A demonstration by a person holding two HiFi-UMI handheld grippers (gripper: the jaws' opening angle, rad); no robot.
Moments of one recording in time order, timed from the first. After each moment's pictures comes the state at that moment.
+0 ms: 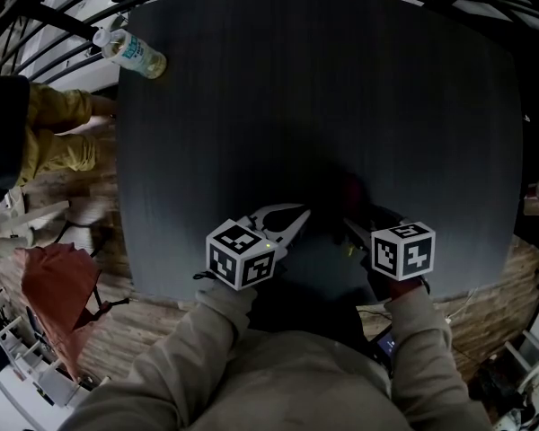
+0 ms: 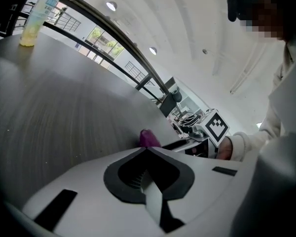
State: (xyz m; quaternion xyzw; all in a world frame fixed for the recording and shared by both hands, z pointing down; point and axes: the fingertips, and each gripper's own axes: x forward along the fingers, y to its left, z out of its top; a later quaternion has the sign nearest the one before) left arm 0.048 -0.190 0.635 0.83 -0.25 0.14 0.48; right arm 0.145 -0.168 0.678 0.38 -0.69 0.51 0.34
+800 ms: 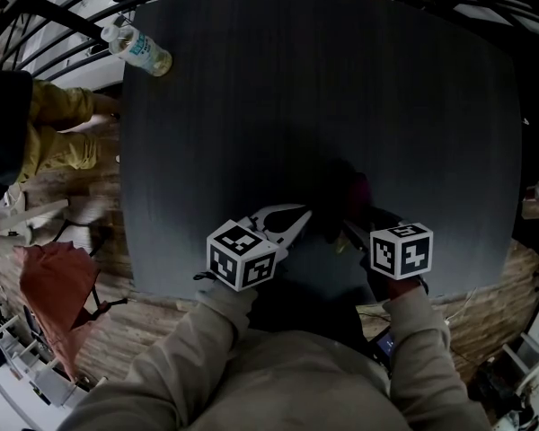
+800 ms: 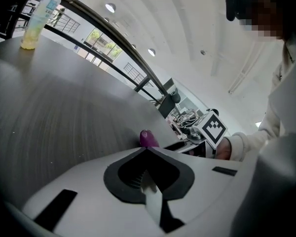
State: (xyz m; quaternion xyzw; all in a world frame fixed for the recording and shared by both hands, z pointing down) left arm 0.039 -0.189 0.632 0.84 -0.25 0.13 0.47; right arm 0.138 -0.163 0.685 0.39 -0.68 0.51 0.36
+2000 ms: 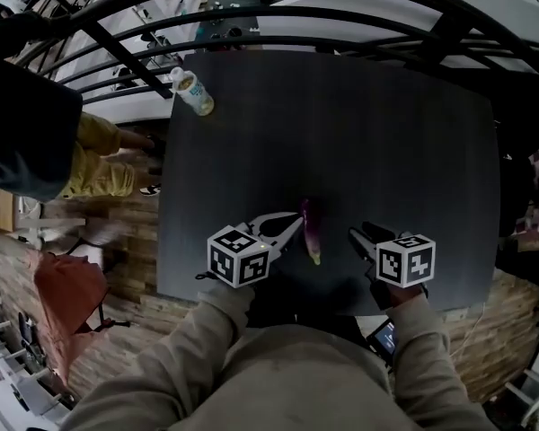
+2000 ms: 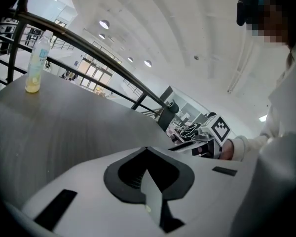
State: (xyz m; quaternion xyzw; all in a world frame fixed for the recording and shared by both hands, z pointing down) left arm 0.003 -0.223 0.564 0.85 -0.29 0.10 0.42; right arm 0.126 -0.202 0.598 0.39 -0.74 0.46 0.30
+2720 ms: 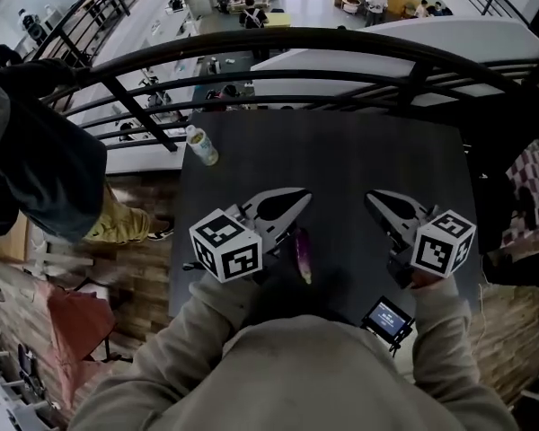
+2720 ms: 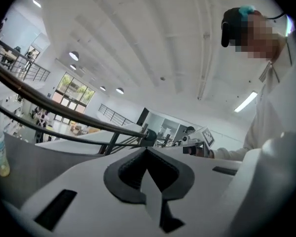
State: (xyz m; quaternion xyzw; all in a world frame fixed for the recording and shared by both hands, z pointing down) left arm 0.027 -0.287 0.343 0.94 -0.24 -0.02 0.25; right arm 0.131 -0.286 0.357 0.35 -0.88 0.30 0.08
